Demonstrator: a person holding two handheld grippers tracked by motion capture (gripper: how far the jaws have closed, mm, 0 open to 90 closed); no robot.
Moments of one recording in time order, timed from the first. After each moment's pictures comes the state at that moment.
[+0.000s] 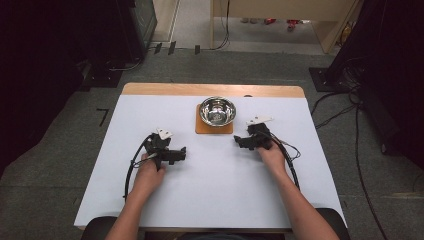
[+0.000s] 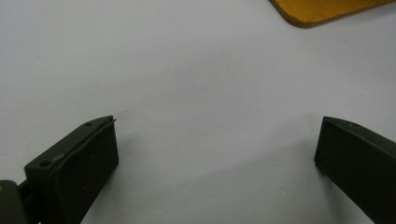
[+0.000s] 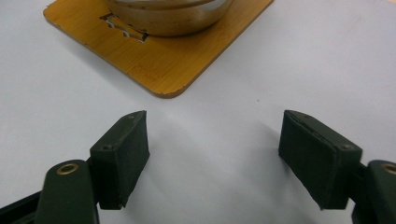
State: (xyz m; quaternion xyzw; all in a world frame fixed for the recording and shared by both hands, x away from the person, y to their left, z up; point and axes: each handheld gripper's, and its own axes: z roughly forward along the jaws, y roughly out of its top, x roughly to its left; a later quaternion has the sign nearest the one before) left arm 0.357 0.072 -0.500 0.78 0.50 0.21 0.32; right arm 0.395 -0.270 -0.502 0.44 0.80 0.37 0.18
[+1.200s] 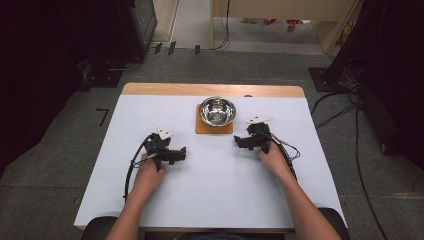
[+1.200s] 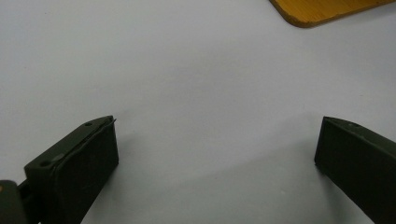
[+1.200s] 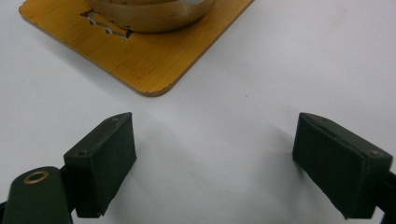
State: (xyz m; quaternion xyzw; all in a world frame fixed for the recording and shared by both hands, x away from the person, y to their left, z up) left arm 0.357 0.072 -0.500 0.78 0.50 0.21 0.32; right arm 0.396 -0.269 -0.503 0.46 0.79 0.35 0.19
